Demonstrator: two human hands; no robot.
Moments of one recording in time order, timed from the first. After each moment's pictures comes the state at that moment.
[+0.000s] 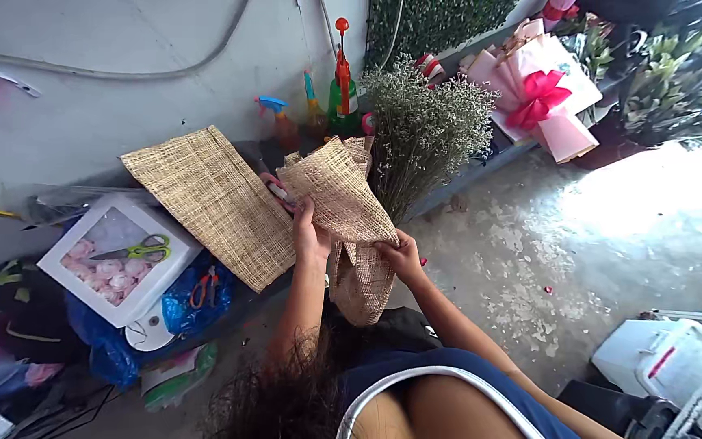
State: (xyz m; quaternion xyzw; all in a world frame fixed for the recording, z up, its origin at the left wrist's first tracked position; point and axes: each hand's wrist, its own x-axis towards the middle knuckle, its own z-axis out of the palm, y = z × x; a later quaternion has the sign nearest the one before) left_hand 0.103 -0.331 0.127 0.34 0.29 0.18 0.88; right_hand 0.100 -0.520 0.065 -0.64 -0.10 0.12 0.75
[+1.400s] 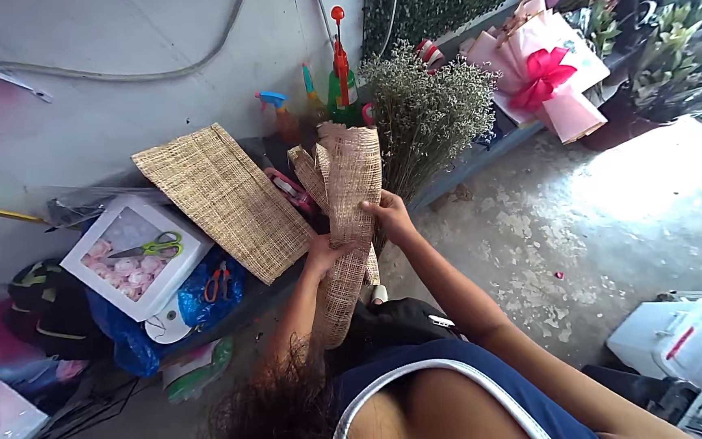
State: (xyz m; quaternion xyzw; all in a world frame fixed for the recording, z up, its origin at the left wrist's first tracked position) left_hand 0.038 -0.308 0.072 0.76 0.17 -0.10 0.63; right_hand 0.136 -0.477 0.094 -0.57 -0.09 0.19 0.79
